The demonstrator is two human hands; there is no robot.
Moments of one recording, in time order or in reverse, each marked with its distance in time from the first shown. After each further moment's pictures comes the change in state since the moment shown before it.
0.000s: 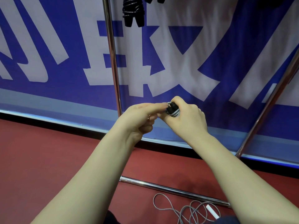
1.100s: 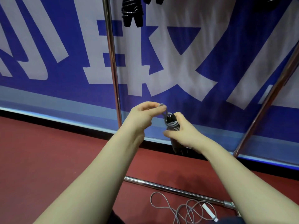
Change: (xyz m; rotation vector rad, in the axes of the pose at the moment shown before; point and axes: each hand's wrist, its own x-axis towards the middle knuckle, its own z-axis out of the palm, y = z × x) left_hand 0.009 -0.017 0.015 0.030 0.119 0.076; right_hand -0.008 0.048 0.021 0.502 -0.494 0.183
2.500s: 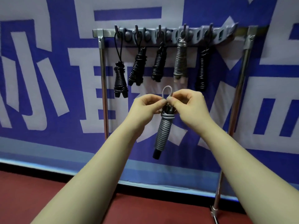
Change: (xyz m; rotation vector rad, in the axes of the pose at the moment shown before) left_hand -0.023 0.155 0.053 0.071 -0.143 0.606; right_hand -0.049 -0.161 -0.142 0.050 0.626 -0.630
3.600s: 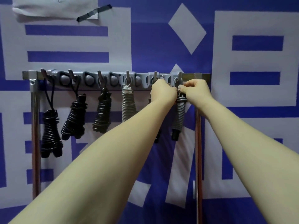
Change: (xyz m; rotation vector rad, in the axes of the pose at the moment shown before) left_hand 0.235 0.087 0.208 0.260 0.129 0.123; right_hand 0.204 0.045 -0.169 -0.212 0.342 0.133
